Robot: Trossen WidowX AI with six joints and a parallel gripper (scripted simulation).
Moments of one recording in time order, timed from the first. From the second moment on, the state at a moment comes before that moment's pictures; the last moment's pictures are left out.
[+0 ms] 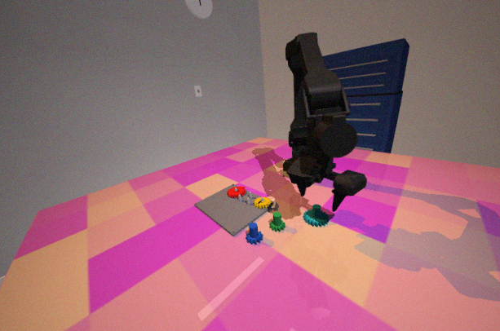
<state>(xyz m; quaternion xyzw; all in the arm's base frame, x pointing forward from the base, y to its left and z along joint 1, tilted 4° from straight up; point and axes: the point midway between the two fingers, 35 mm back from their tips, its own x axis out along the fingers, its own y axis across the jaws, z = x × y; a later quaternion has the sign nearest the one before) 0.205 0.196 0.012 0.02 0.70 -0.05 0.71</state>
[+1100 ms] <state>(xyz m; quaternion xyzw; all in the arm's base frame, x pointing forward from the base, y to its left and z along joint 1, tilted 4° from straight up) 0.203 0.194 -0.013 0.02 0.71 -0.05 0.71</state>
